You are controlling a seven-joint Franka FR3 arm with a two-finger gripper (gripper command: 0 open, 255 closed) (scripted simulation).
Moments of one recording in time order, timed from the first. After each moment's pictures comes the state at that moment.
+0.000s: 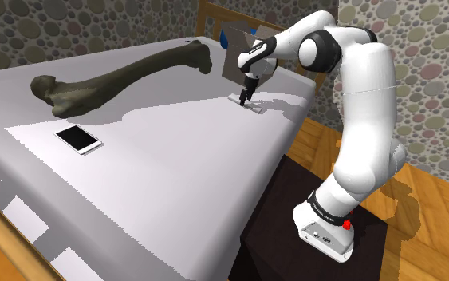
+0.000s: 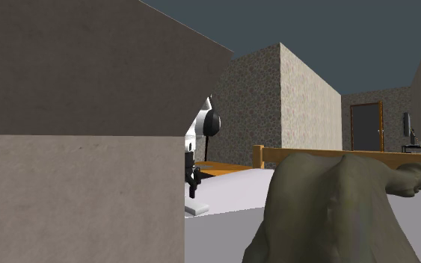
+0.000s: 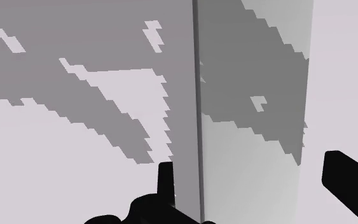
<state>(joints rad) -0.26 0.66 -0.29 -1.63 0.20 2.25 -0.79</state>
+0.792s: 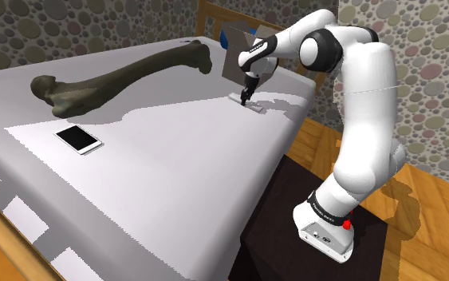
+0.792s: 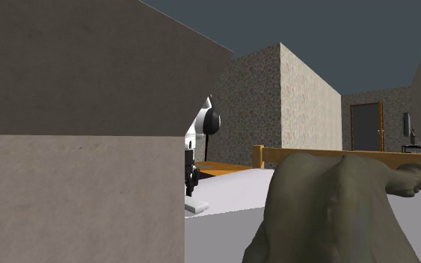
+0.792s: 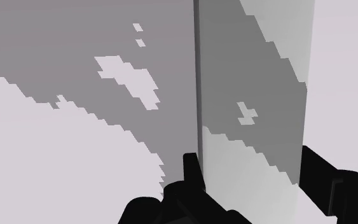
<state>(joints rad) -0.26 0.65 -0.29 -1.63 0.20 2.24 -0.79</state>
